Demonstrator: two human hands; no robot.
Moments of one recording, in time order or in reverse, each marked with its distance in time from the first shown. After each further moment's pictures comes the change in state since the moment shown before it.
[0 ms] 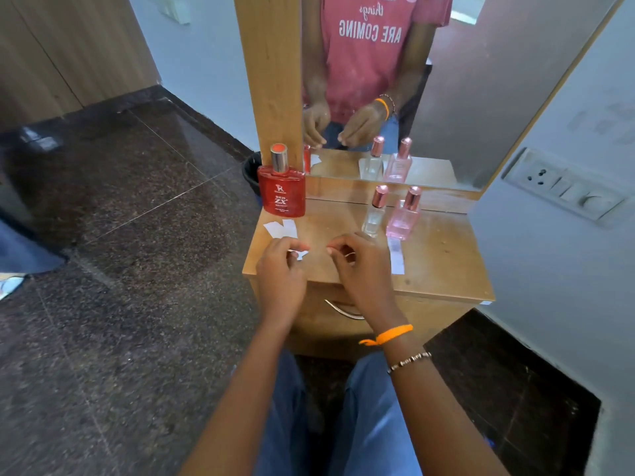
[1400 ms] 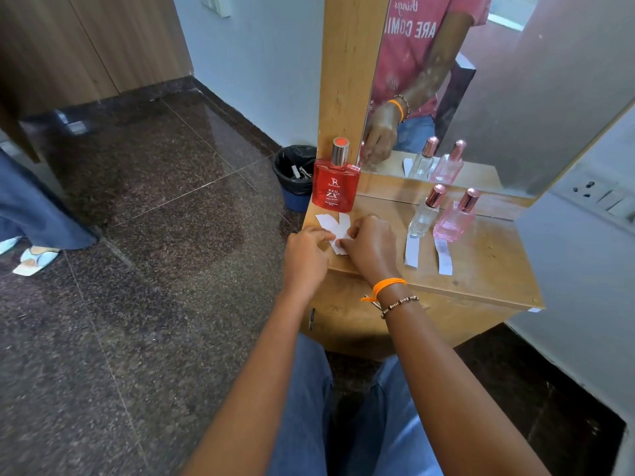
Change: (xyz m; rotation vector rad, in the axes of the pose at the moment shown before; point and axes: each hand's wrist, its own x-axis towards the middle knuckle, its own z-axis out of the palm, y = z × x) left_hand 0.033 -0.029 -0.032 0.189 -0.225 -0.001; right_hand 0.036 -0.031 0.062 -0.328 -0.168 0.312
